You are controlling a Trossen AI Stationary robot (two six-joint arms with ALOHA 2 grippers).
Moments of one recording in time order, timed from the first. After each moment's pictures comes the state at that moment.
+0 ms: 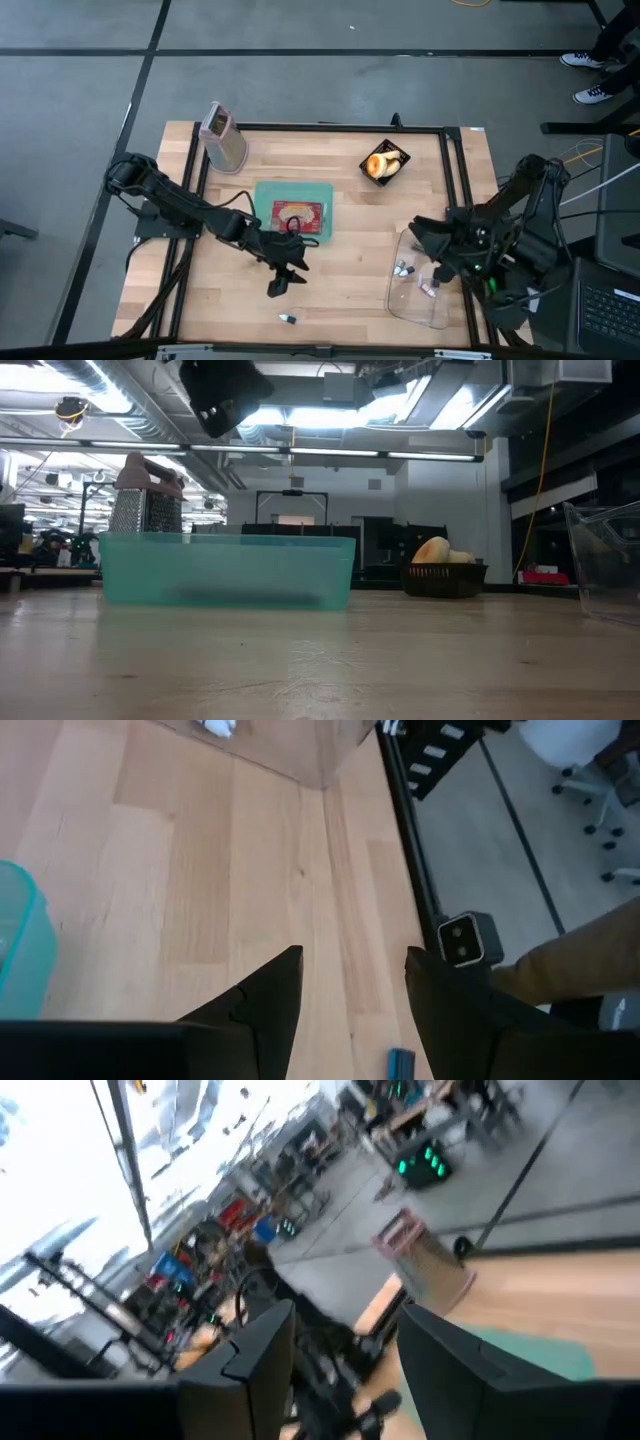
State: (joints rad) left arm -0.39 1.52 1.00 -0.12 0.02 -0.49; right arm 1.01 1.41 1.57 -0.98 1.54 1.59
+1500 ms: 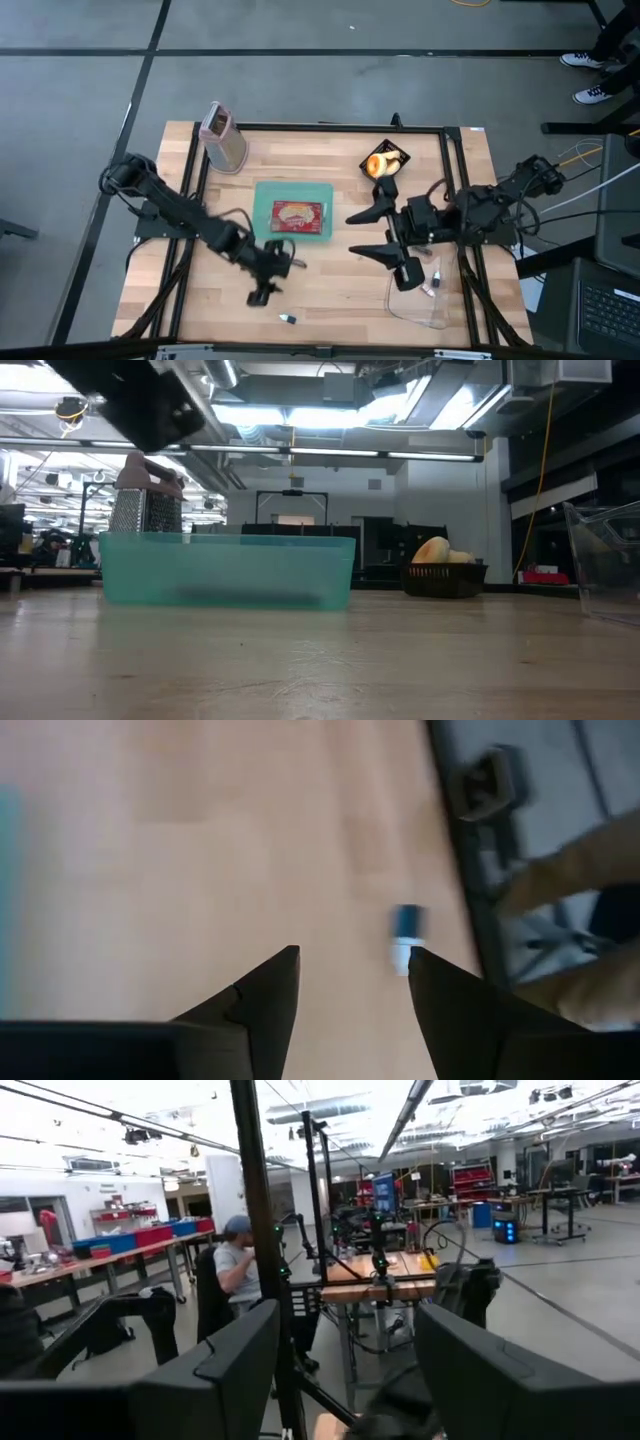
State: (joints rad) left arm -0.51 1.51 0.99 -0.37 0.02 -0.46; right arm 0.54 1.44 1.57 0.07 0.35 0.07
